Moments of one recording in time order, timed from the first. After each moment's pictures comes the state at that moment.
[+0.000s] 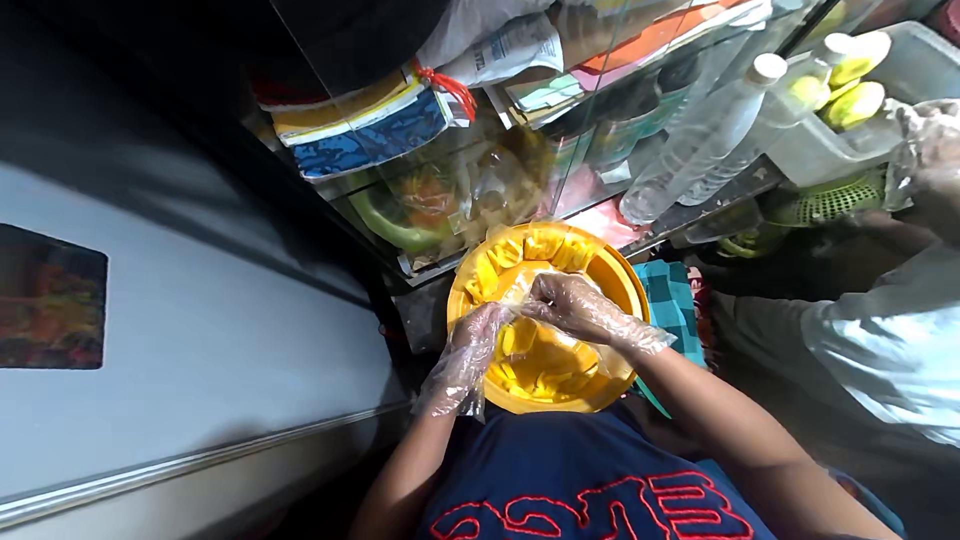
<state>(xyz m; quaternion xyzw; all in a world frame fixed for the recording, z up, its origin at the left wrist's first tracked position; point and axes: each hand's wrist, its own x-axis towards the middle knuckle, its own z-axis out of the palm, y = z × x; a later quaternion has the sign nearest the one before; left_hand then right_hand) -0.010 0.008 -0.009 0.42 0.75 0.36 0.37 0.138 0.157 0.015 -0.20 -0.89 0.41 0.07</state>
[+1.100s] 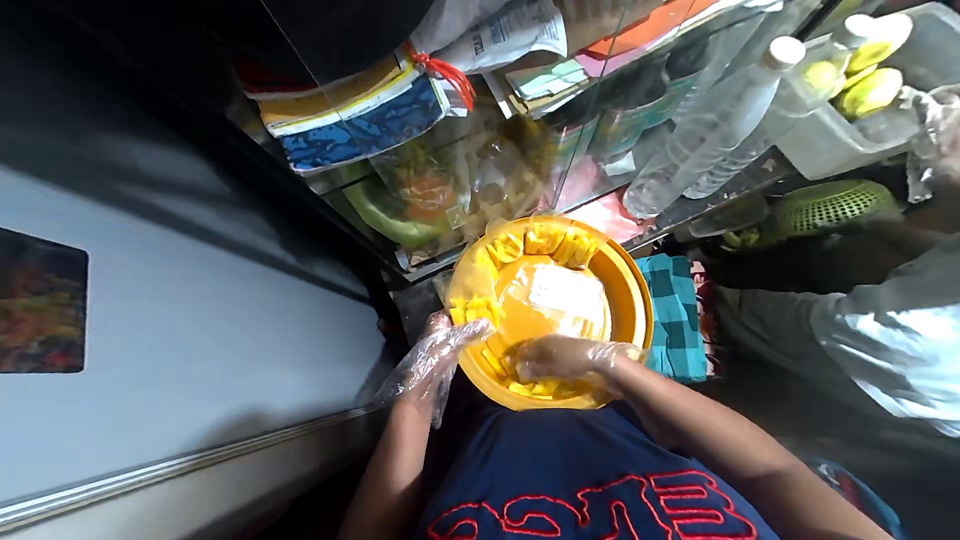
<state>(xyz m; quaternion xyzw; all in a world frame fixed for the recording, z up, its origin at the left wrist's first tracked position) -0.028 -0.017 -0.009 0.18 0.71 0.48 0.47 0.146 0.130 -0.045 -0.14 -0.78 0.54 -0.27</state>
